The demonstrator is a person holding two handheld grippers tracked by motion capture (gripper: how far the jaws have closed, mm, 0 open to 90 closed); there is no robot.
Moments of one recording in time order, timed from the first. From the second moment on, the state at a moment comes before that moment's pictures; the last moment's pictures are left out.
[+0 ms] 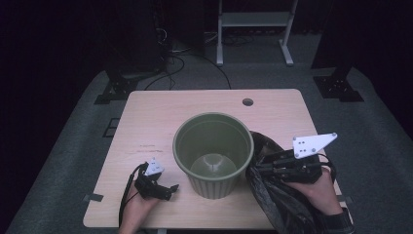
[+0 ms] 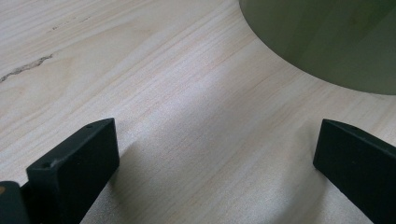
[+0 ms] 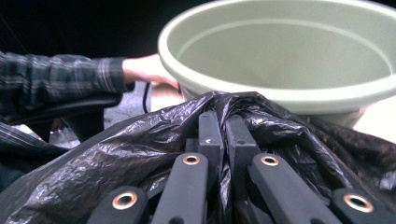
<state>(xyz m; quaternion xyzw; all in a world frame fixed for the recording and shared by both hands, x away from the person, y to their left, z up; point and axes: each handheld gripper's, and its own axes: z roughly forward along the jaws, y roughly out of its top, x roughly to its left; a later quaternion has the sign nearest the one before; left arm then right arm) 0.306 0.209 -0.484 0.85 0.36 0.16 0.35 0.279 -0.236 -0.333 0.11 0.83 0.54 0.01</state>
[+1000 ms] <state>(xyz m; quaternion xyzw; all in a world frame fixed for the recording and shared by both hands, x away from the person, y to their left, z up) 0.306 0.209 -0.484 0.85 0.36 0.16 0.36 0.310 -0.170 -0.263 0.05 0.83 0.56 0.00</state>
